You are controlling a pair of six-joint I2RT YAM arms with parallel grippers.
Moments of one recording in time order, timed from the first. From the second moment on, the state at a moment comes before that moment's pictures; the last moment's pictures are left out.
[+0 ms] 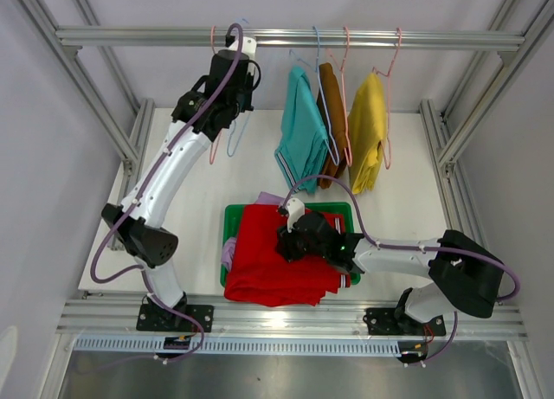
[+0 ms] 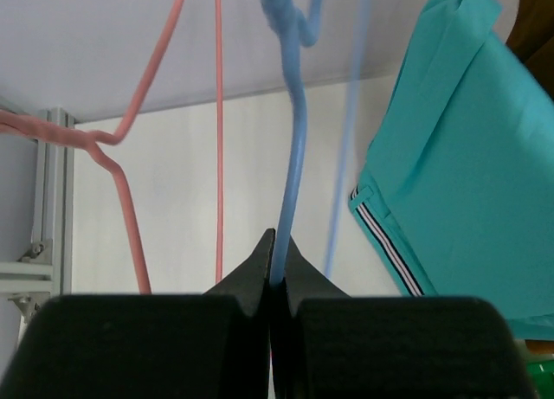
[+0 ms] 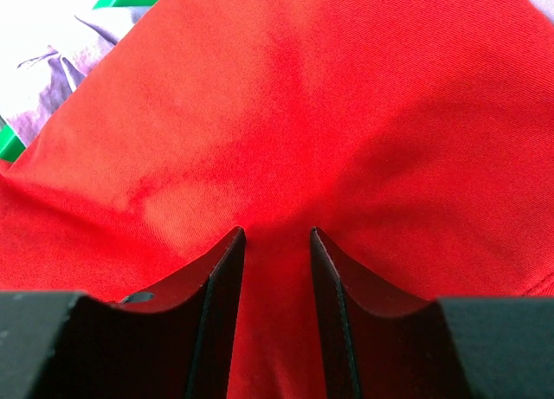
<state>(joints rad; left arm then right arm) -0.53 1.80 2.17 -0.80 -0.43 -0.07 1.04 1.44 0.66 0.20 0.02 0.34</state>
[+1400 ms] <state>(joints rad) -0.70 1.37 1.77 -0.77 -0.37 -0.13 1.07 1.33 0.68 0.05 0.09 0.29</state>
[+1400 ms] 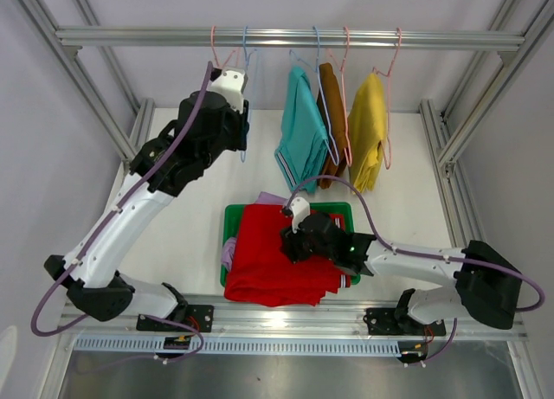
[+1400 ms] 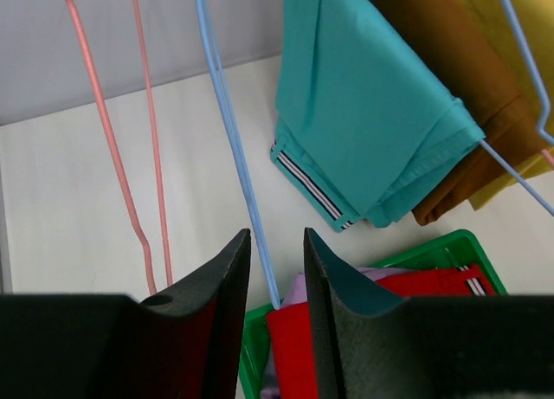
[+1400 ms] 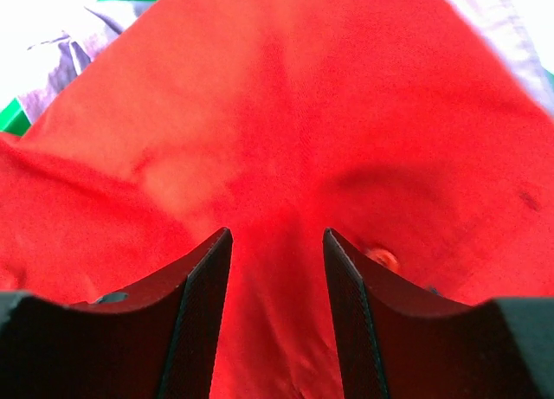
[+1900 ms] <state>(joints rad) -0.73 1.52 1.79 -0.63 -0.16 -0.23 1.06 1.07 0.62 -0.07 0.27 0.28</state>
